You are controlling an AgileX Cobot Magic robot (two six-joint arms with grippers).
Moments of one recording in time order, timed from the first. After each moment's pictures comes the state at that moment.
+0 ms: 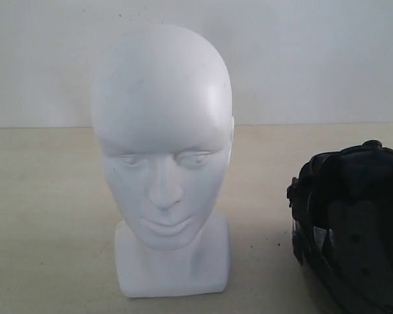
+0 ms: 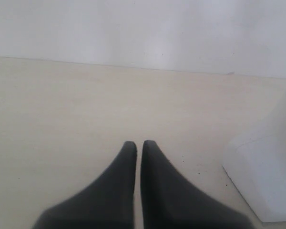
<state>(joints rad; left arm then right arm) -0.05 0.00 0.00 -0.14 0.29 0.04 0.04 1.21 -0.88 -0.34 0.90 0.14</state>
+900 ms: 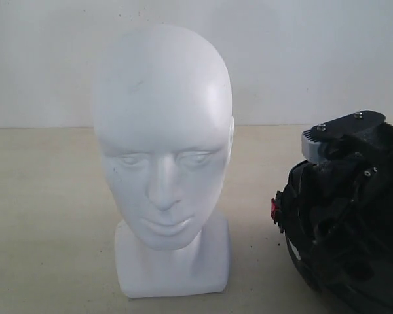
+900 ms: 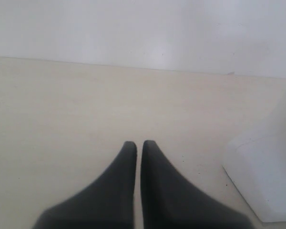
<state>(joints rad) -0.05 0.00 0.00 -0.14 0.29 0.04 0.38 1.23 -0.88 0.04 0.99 -0.01</state>
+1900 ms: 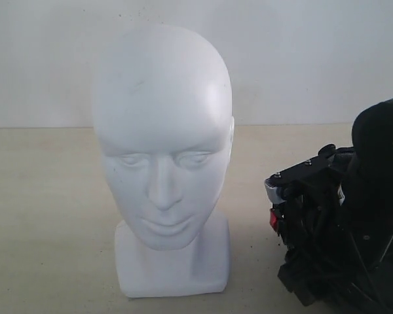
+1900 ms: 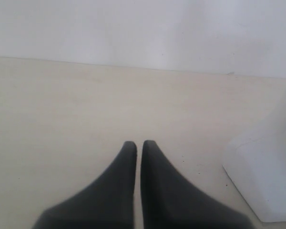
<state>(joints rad) -0.05 0.00 0.00 -0.14 0.29 0.04 0.38 1.53 -0.88 0.00 0.87 -0.01</state>
